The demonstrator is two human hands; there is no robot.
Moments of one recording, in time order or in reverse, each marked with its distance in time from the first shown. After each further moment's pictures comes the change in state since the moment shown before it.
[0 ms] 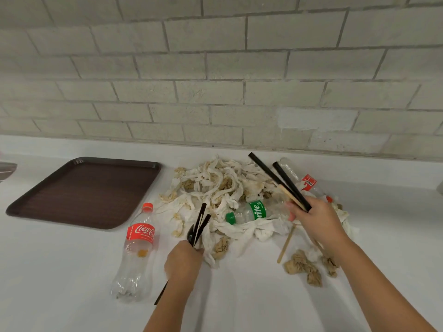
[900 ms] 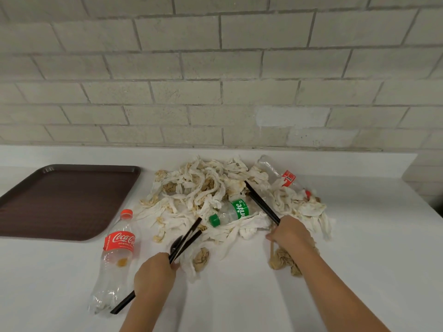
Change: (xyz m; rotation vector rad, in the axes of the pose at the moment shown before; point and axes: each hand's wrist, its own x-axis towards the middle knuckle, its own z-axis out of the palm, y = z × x) left_hand -0.007 -0.024 -0.018 0.256 0.018 0.263; right_hand 0.003 0.030 0.043 -0.563 -0.225 0.536
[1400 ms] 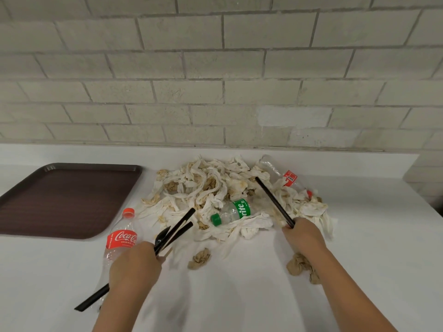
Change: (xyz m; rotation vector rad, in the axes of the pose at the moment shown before) left_hand -0.013 0.001 -0.064 0.170 0.025 0.036; right_hand -0.004 0.029 -0.008 0.198 0.078 -0.073
